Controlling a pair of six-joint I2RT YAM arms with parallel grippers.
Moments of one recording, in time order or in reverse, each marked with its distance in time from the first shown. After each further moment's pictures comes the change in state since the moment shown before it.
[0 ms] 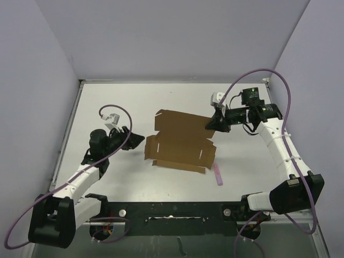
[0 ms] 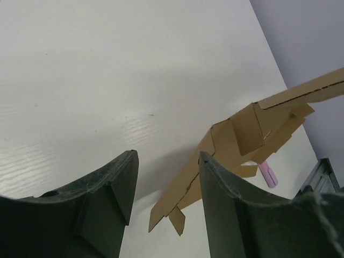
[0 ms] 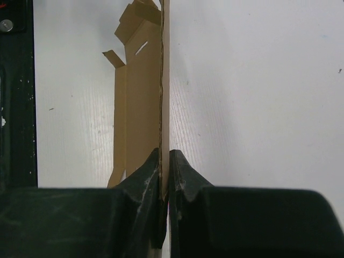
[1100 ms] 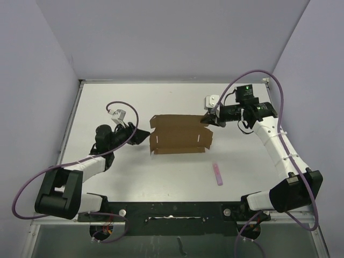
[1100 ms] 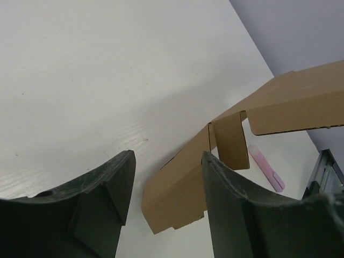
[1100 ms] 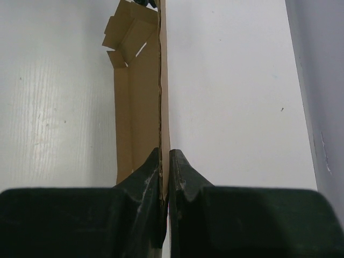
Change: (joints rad) left arm -0.054 0.285 0.040 0.346 0.069 0.017; right arm 0.071 0.022 0.030 0.109 0.059 -0.182
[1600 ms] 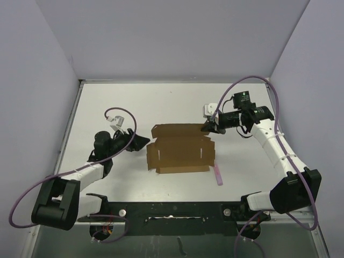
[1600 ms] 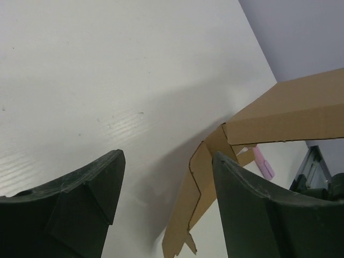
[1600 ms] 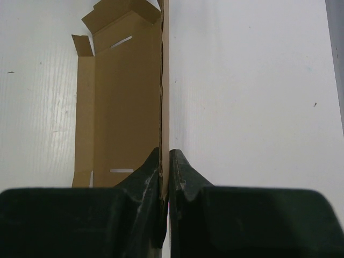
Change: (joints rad) left arm 0.000 -0.070 -0.100 -0.024 -0.001 -0.039; right arm 0.000 -0.012 -0.099 -0.043 -0.008 -0.074
